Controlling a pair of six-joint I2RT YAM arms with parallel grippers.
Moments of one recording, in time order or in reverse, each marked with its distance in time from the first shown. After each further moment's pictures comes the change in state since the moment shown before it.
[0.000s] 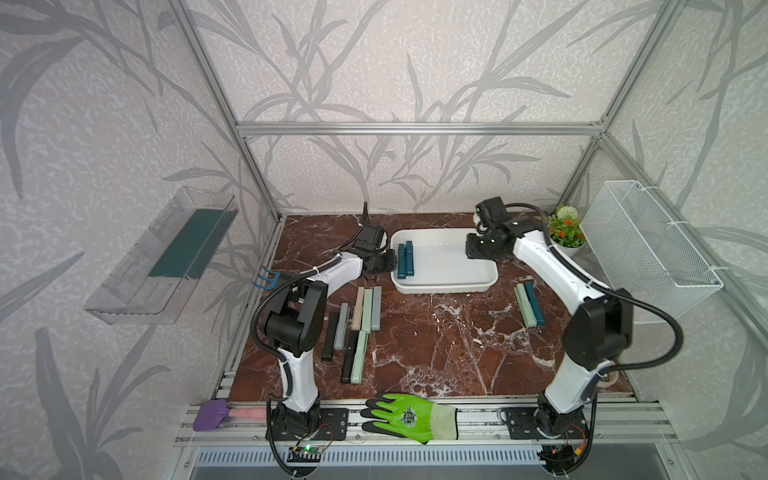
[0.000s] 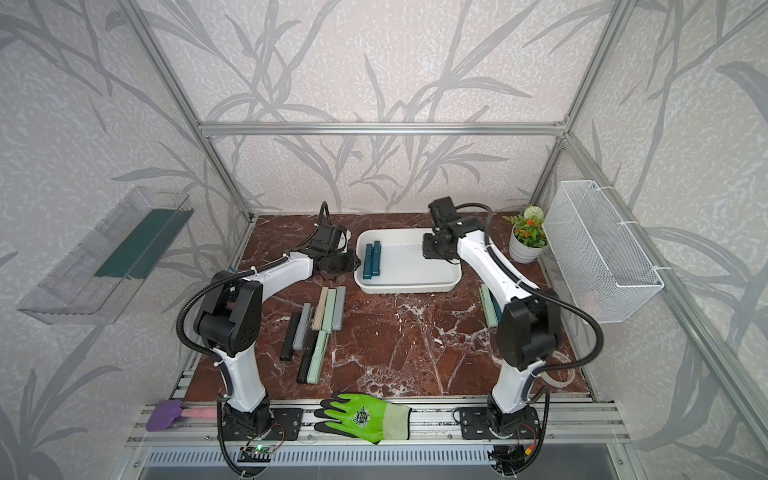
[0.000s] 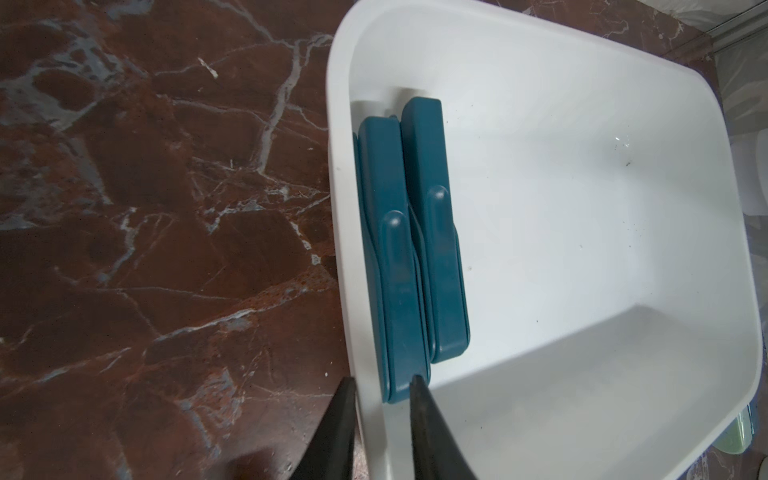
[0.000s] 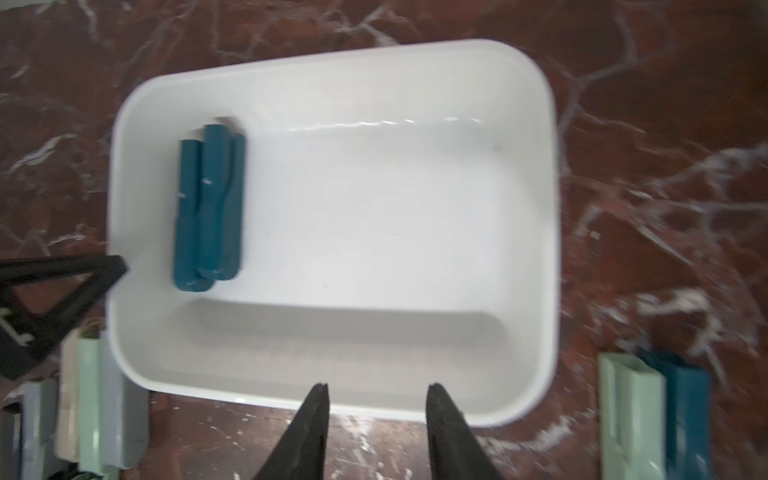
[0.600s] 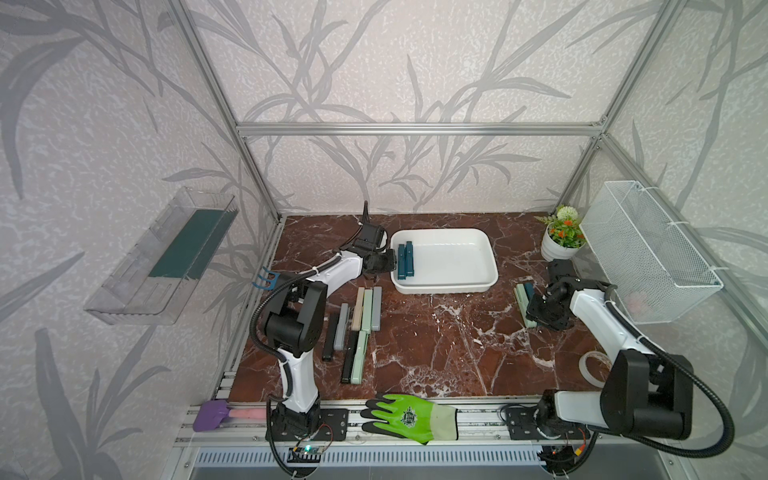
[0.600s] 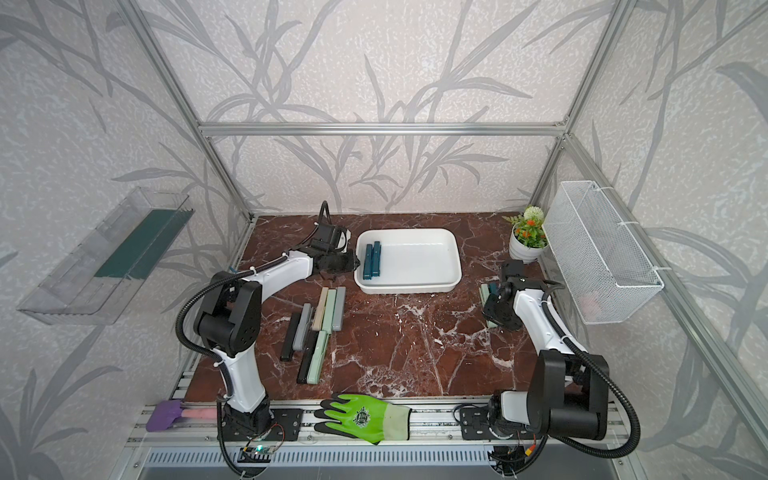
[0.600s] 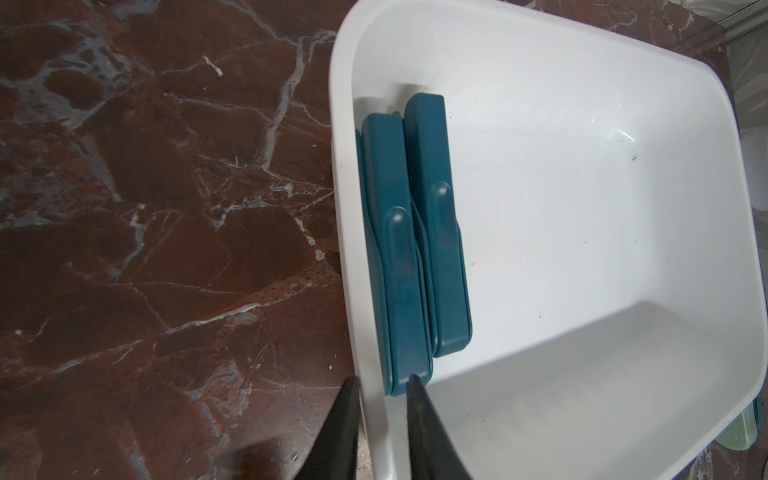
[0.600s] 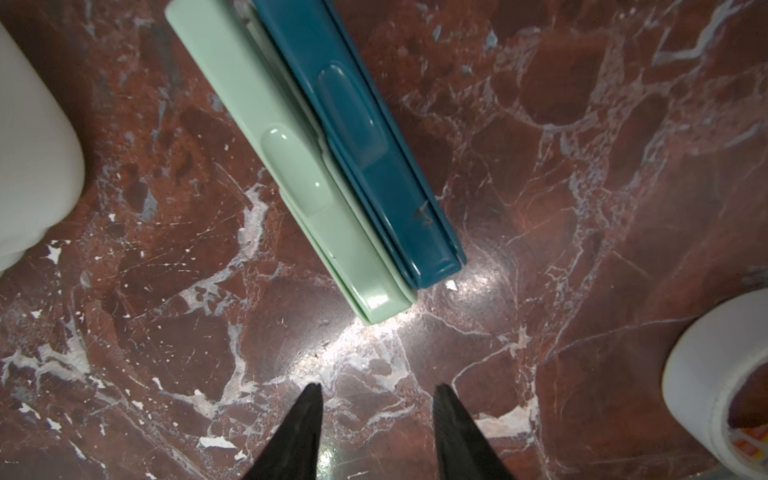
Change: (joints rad) left arm 0.000 0.000 0.021 -0.037 -0.003 0.010; right arm -0.385 -0.314 -0.619 -0.018 -0.048 0.078
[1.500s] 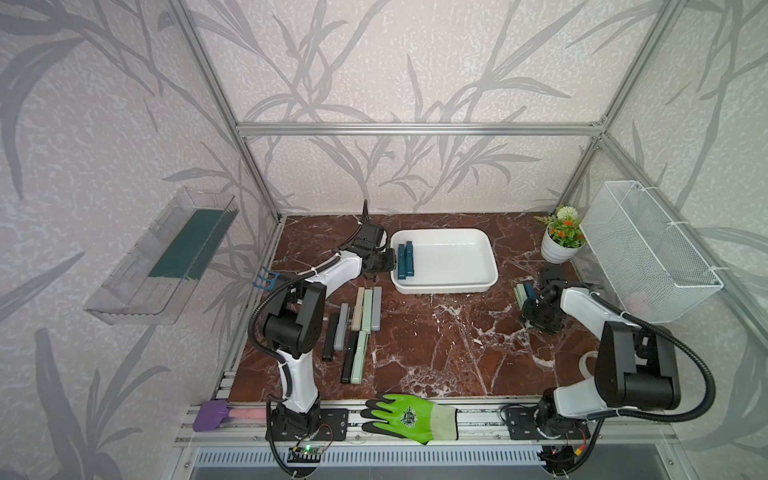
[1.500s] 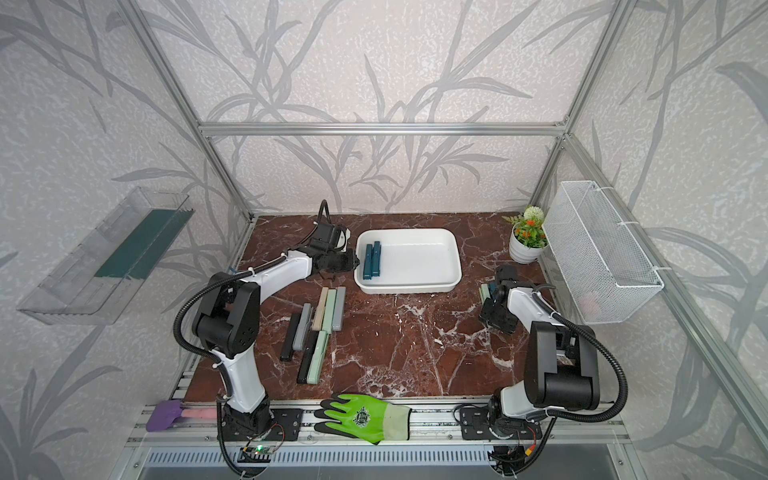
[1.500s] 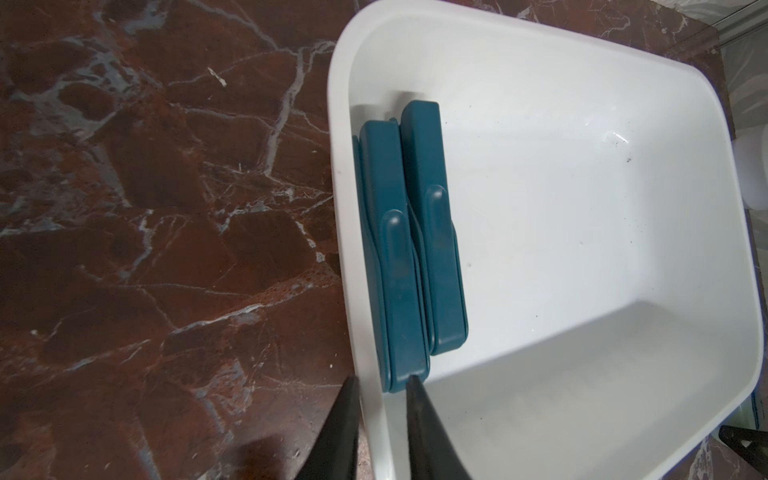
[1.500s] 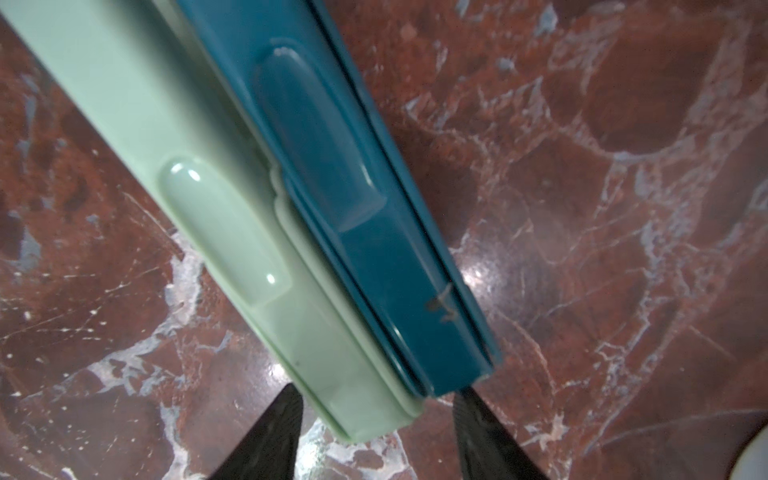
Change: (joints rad) left arm 0.000 -0.014 0.000 -0.004 -0.005 0.008; right arm -0.005 0.140 -0.068 0.184 0.041 -0.040
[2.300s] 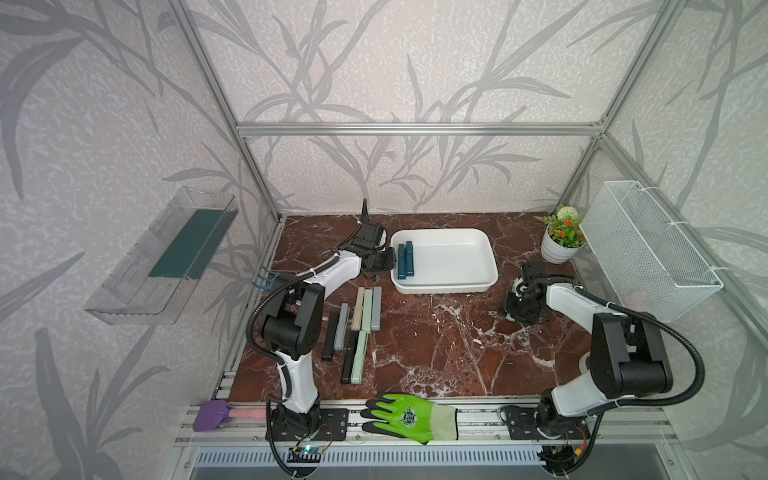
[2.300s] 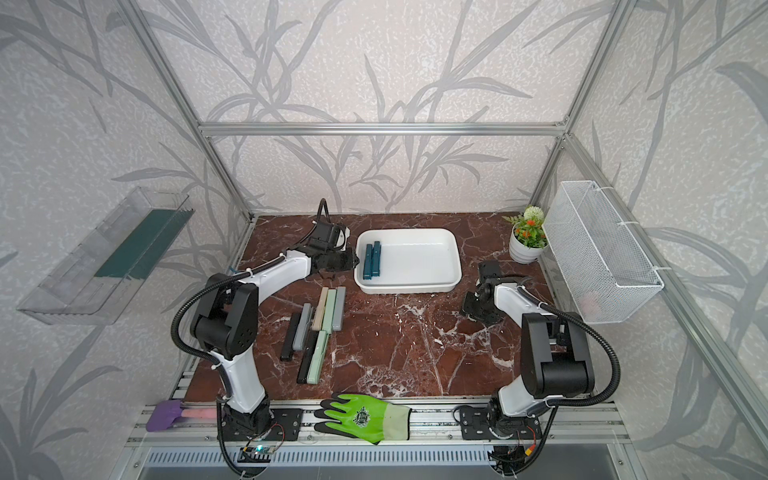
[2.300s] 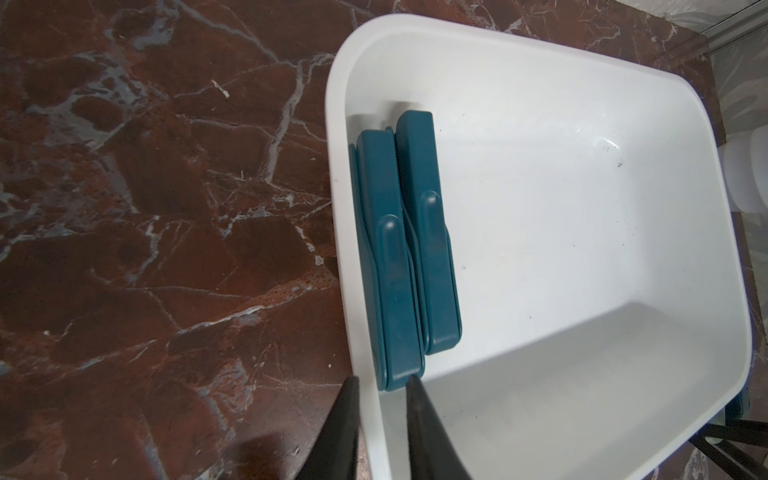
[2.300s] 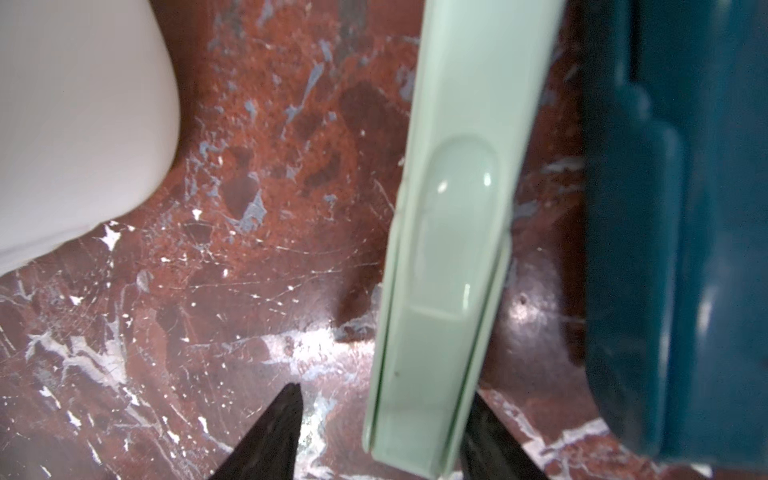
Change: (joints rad) left arm 0.000 -0.012 0.000 0.000 -0.003 0.000; right arm 0.133 0.062 0.035 0.100 -0.169 -0.017
